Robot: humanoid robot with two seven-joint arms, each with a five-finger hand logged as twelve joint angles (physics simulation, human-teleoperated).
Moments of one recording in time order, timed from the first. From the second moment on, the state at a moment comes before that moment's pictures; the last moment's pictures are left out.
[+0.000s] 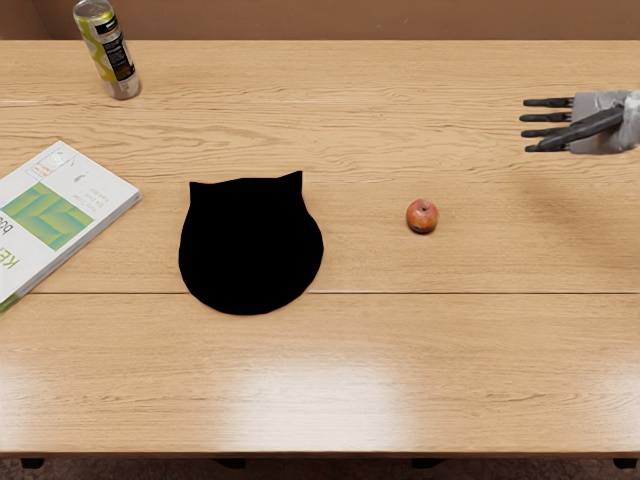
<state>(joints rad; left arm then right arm) -0.02 0.00 0.08 -0.10 0.17 0.12 0.32 1.23 -0.64 0.16 0.48 0.38 0.61 -0.61</state>
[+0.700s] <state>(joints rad) 0.00 0.00 0.08 -0.10 0.17 0.12 0.32 1.66 -0.30 -0.54 0.57 -0.16 0.48 -0.61</state>
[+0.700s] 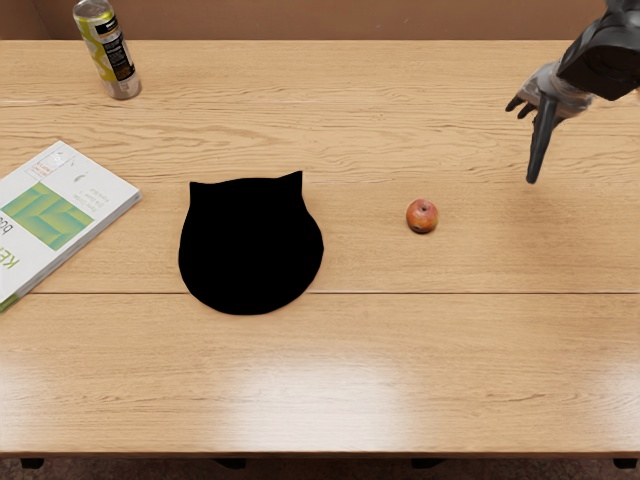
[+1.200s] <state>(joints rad) -0.01 0.00 0.08 -0.10 0.17 0.12 0.32 1.71 -0.02 -0.86 0.77 -0.16 0.16 -0.61</state>
